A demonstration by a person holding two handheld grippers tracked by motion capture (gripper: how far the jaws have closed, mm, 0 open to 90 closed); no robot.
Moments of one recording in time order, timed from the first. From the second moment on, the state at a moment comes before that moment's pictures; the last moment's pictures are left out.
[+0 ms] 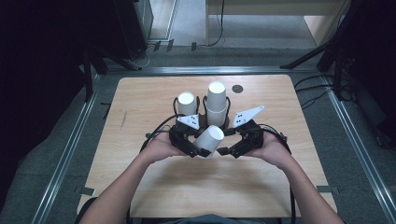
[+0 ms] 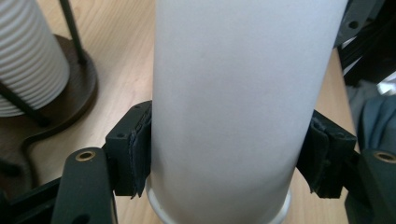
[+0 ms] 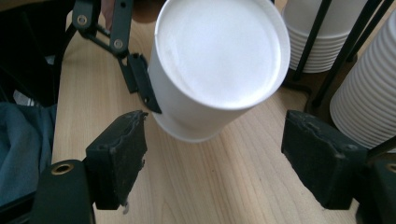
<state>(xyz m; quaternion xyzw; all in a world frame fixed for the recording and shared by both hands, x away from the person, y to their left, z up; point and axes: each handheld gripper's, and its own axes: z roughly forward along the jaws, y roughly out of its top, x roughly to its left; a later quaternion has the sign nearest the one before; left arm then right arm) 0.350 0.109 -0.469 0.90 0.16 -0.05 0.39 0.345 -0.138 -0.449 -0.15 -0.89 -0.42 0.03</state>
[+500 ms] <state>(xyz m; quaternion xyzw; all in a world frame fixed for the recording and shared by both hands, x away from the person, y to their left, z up) 0.358 0.113 -0.461 0.93 0.14 -0.02 0.33 0.344 -0.133 -0.460 -0.15 -0.90 -0.41 0.02</state>
